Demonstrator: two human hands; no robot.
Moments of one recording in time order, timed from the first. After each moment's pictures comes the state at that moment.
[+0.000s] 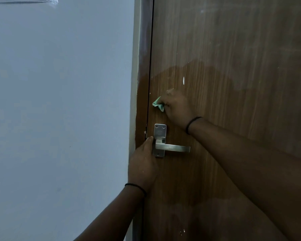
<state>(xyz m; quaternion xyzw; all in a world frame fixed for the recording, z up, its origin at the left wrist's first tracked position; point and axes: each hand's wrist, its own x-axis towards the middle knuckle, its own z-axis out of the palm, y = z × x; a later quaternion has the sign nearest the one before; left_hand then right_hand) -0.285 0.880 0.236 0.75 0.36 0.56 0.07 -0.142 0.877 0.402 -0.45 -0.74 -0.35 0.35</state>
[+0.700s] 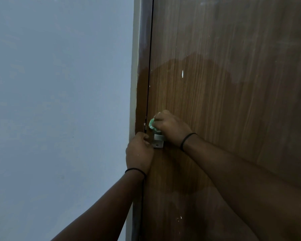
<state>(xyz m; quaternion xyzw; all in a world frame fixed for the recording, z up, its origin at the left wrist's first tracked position) -0.286 0.877 0.248 0.66 0.45 0.58 0.14 -0.150 0.862 0.329 -0.46 -0.78 -0.39 0.16</state>
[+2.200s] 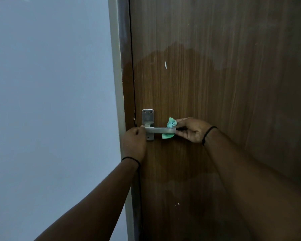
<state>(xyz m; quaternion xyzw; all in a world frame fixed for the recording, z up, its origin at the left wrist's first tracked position) -0.275 0.872 0.256 0.62 0.40 0.60 0.30 -0.086 0.811 0.325 -0.51 -0.36 0.52 0.58</state>
